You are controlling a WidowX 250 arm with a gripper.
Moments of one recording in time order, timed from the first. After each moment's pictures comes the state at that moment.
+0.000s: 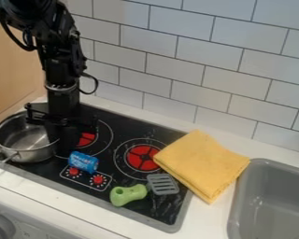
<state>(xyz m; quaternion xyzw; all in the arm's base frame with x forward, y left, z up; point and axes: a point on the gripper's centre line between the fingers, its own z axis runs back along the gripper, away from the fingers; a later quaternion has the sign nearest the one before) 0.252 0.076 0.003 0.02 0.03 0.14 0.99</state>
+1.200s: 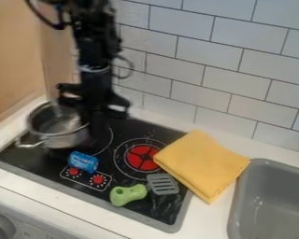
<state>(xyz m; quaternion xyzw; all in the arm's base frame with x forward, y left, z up) 0.269 0.020 0.037 0.04 0.00 0.03 1.00</state>
